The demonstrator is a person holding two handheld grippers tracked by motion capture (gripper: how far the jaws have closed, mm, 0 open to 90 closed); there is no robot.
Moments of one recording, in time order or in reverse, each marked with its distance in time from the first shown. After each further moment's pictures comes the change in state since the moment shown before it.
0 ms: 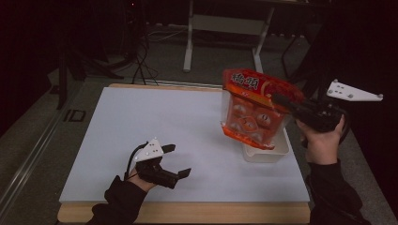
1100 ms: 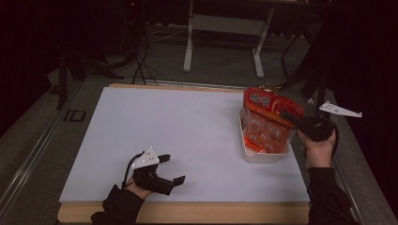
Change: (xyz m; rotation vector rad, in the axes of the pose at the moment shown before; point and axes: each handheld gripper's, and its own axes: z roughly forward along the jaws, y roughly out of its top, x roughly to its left) left arm 0.009 -0.038 0.004 0.036 0.004 -0.090; right arm -0.083 -0.106 -0.008 0.106 -0.164 0.219
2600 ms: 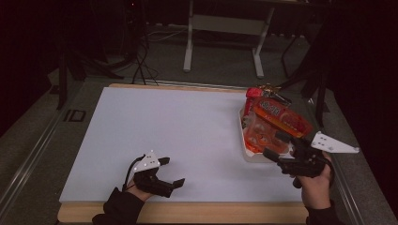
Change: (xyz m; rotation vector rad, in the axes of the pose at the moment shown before) left arm 0.002 -0.013 0.005 0.016 0.017 0.014; right arm 0.101 -0.035 -0.026 -0.053 0.167 -0.138
